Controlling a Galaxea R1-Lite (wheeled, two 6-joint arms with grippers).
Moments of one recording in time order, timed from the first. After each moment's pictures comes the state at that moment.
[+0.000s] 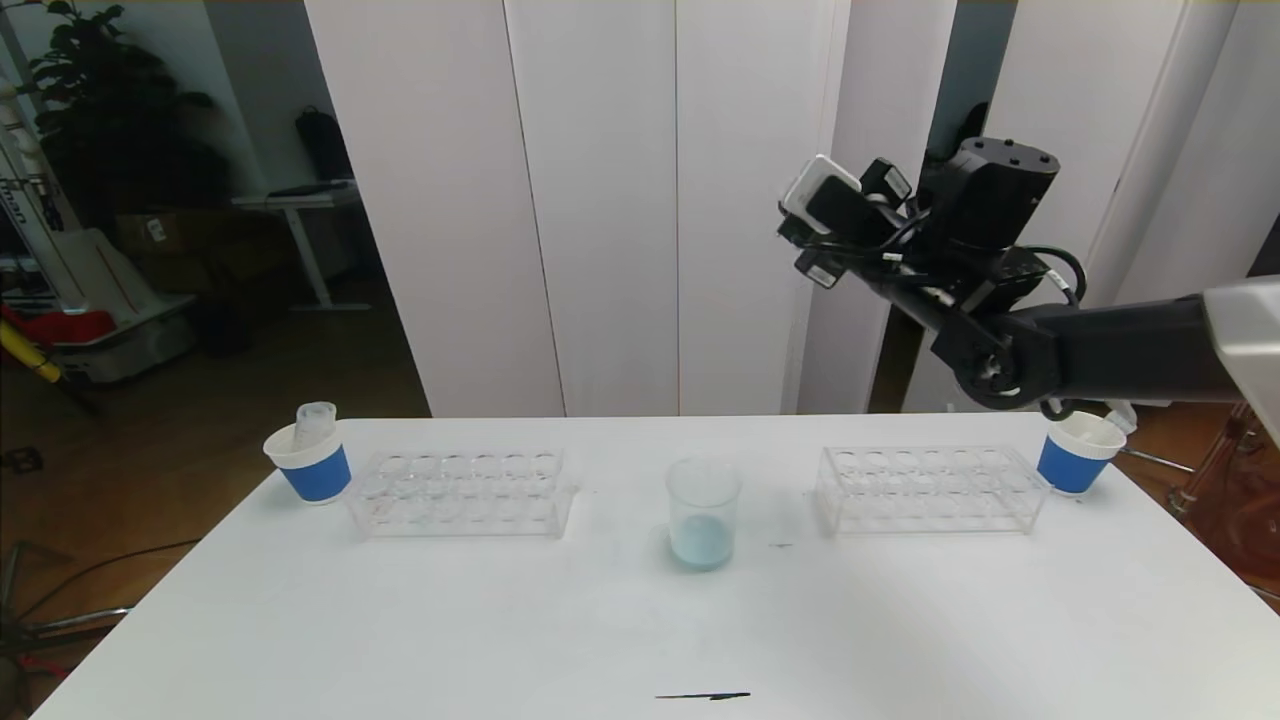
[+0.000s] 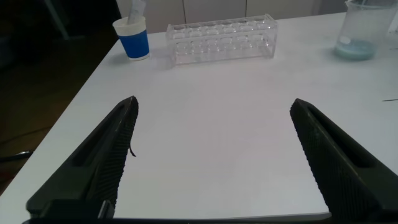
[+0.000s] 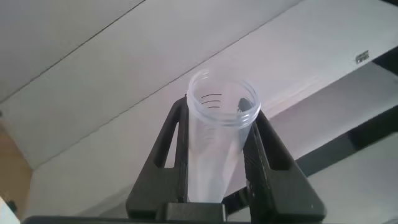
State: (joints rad) left arm 0.00 0.00 0.00 0.01 -0.01 0.08; right arm 0.37 2.20 -1.70 -0.77 0.10 -0.97
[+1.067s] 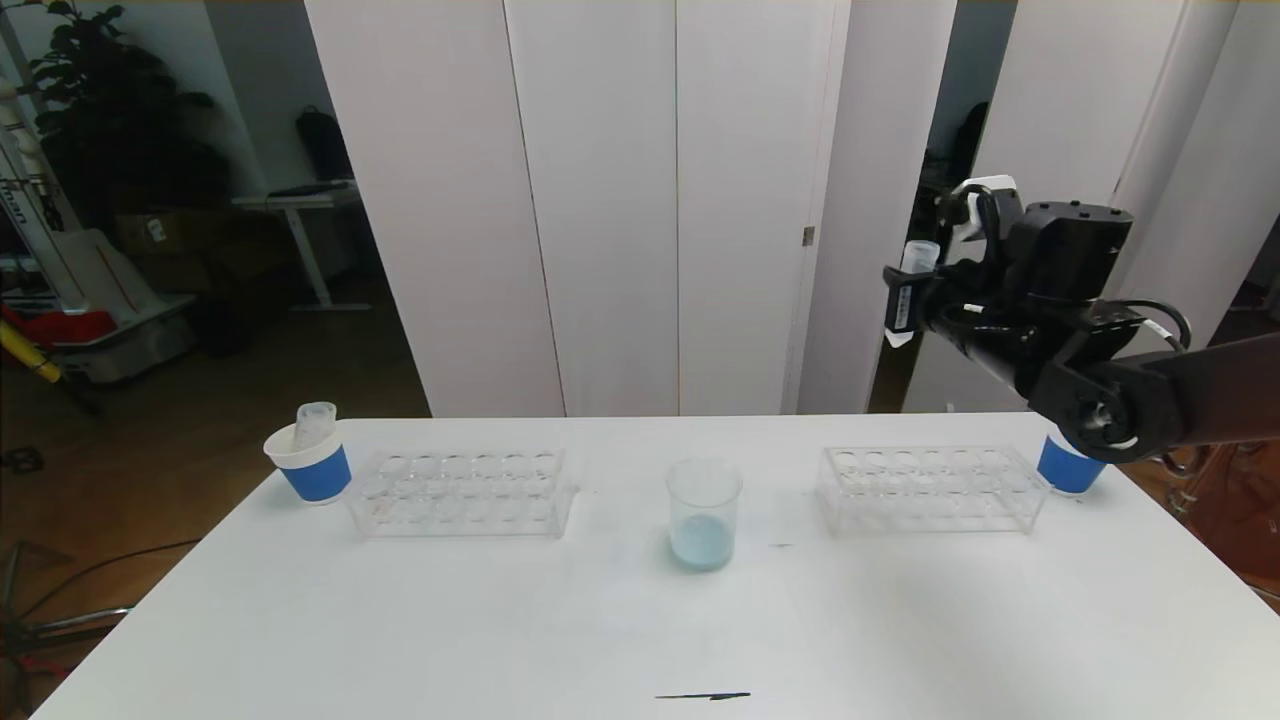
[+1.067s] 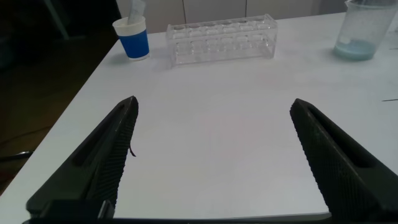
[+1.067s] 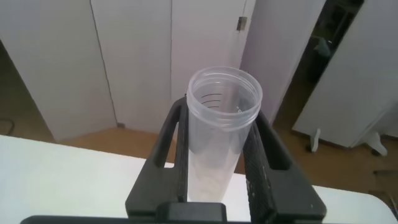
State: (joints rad) left arm 0.00 0.00 0.00 0.01 -0.01 0.08; right arm 0.26 2.03 -1.31 -0.73 -0.17 -0.06
